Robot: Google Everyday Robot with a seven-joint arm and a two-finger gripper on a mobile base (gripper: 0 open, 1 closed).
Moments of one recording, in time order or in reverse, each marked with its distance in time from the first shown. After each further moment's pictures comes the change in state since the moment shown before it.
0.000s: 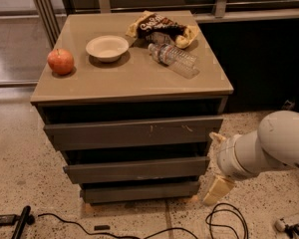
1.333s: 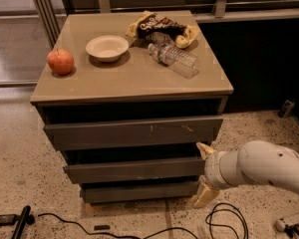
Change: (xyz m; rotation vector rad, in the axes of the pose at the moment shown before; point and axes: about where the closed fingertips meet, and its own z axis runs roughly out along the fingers) arm 0.024 -0.006 0.095 0.052 -0.072 -0.126
